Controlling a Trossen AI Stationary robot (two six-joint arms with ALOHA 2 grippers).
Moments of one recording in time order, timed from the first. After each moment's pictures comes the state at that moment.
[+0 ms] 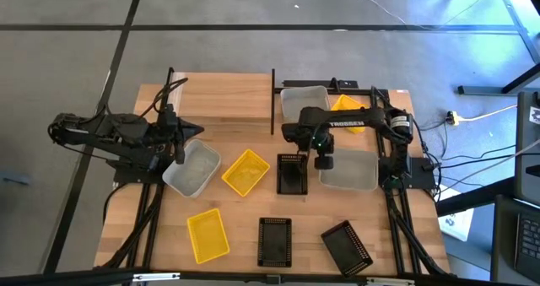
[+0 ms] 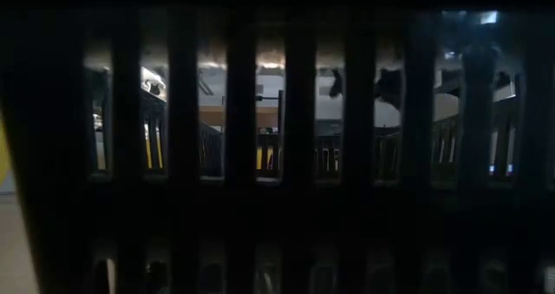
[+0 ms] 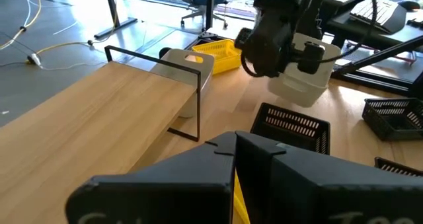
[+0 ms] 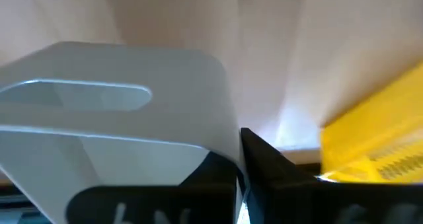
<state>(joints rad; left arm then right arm) -0.20 0.51 0.79 -0.55 -0.57 -0.25 -0.16 1.96 1.56 -1.57 0.07 -0.05</state>
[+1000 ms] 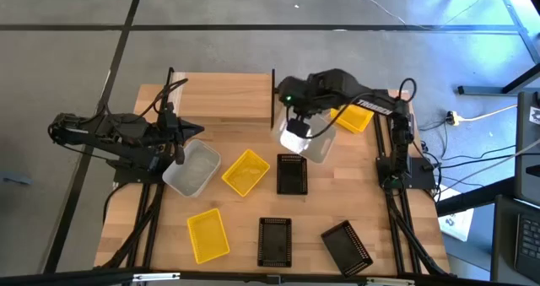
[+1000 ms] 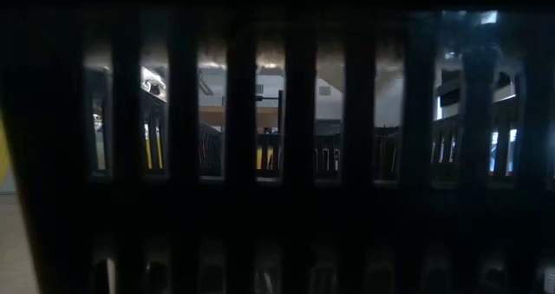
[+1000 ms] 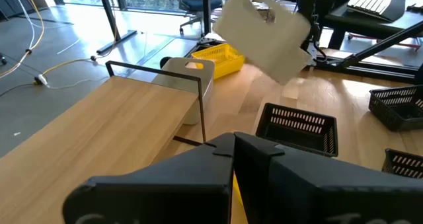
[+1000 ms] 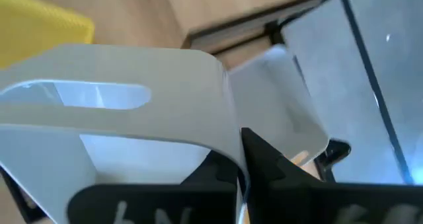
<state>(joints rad) -0.20 0.51 0.79 -0.54 -0.57 -0.15 -0.16 1.95 2.32 -1.57 0.33 0.13</state>
